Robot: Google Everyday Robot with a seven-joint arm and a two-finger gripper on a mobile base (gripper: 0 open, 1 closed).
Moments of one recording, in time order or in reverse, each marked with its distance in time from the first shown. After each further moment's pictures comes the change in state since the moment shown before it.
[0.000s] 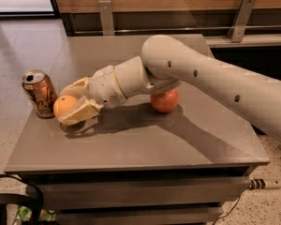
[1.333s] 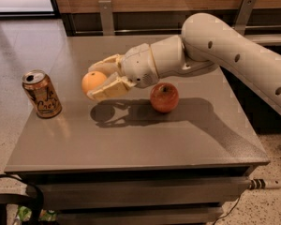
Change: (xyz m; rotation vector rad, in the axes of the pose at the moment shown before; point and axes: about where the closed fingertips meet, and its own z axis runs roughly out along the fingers) arm -0.010 -0.022 -0.090 0.086 -0.019 0.002
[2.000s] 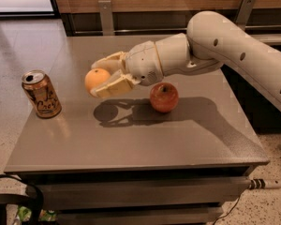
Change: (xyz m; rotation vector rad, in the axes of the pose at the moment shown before) arm -0.002 -0.002 -0.011 0.001 -0.021 -0.008
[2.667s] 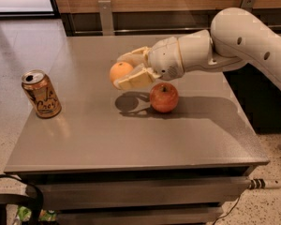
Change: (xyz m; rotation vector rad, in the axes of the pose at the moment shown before) arm 0.027 -0.027 -0.050 0.129 0.076 0.059
